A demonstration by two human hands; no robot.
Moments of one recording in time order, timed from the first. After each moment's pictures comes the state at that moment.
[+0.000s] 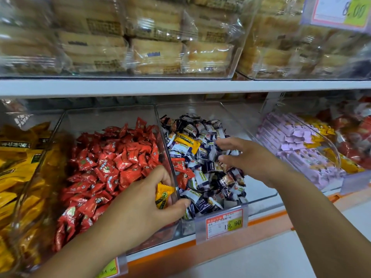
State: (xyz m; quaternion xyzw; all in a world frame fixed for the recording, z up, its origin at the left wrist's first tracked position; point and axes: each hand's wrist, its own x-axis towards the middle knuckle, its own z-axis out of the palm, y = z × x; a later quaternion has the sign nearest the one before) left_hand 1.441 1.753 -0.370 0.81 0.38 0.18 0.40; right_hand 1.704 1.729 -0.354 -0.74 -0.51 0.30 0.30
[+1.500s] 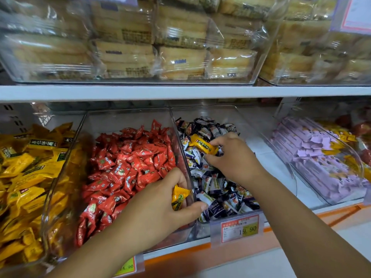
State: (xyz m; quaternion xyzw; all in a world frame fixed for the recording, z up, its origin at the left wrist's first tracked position) left_hand 1.439 1.754 -0.368 0.82 0.38 0.15 0.40; right_hand 1.650 1.767 -0.363 -0.77 -0.57 0.10 0.25
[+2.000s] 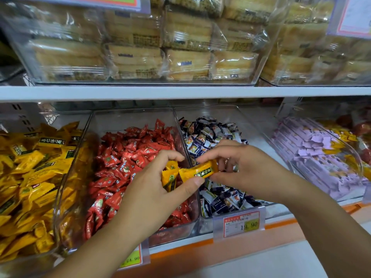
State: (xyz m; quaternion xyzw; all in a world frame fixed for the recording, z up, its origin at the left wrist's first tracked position) left_hand 1.431 1.750 -0.365 0.76 0.40 0.34 0.39; right_hand 1.641 1.716 -0.325 -0.60 -0.72 0.22 0.27
